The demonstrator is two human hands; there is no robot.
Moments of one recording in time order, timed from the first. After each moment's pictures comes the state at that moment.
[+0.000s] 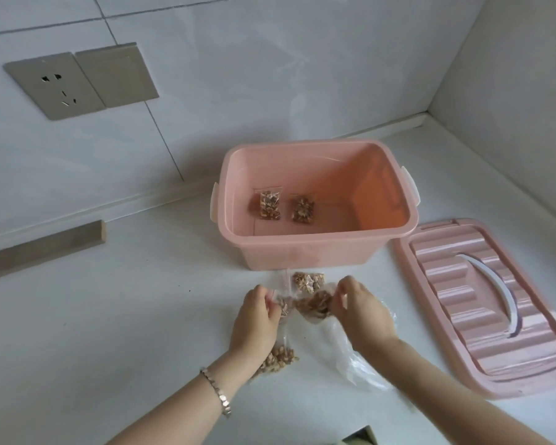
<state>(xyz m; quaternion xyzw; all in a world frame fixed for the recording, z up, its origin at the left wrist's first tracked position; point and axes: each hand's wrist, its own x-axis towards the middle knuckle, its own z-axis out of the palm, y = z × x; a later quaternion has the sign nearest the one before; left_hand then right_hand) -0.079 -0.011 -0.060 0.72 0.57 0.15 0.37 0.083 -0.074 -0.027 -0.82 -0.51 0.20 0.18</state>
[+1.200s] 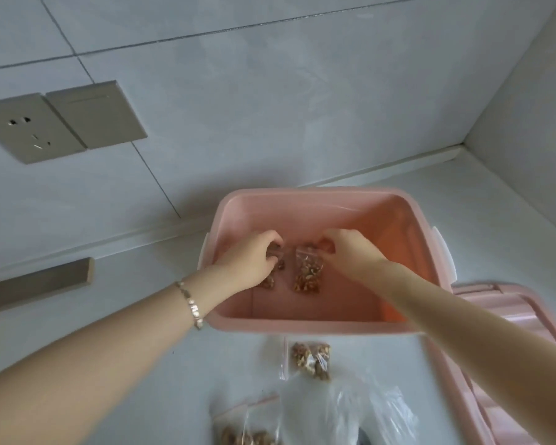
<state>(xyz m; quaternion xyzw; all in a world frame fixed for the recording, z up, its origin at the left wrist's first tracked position) -0.005 0.180 0.018 0.84 0.47 0.01 0.28 0.179 0.127 -0.001 -0.73 -0.62 0.24 0.14</state>
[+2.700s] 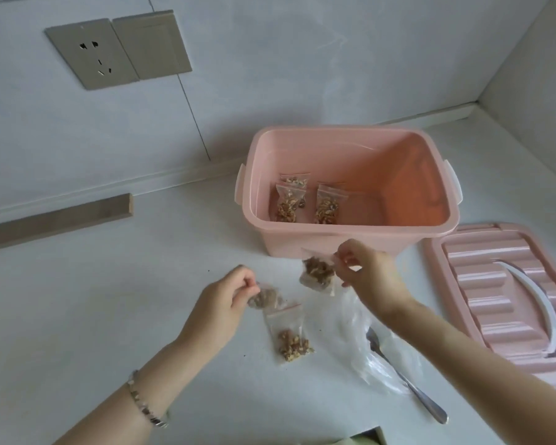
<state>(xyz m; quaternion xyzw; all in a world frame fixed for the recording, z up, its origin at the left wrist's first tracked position) -0.149 0.002 -0.013 0.74 0.51 0.20 0.39 0.090 -0.034 -0.004 -0.71 -0.56 0.27 0.32</state>
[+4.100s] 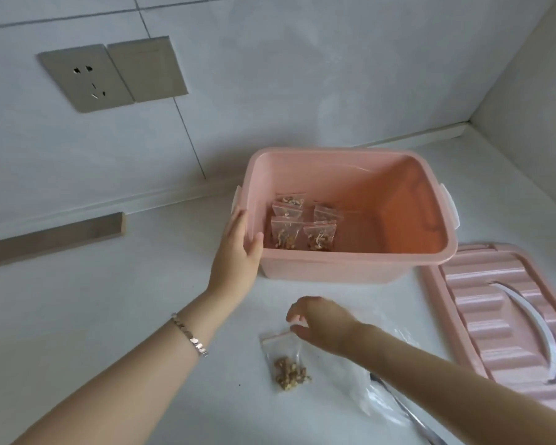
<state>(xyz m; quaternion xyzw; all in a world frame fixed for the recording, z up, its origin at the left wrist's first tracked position) -0.087 0.090 -0.005 0.70 0.56 0.29 0.33 0.053 -0.006 -0.036 -0.62 -0.70 0.35 0.00</state>
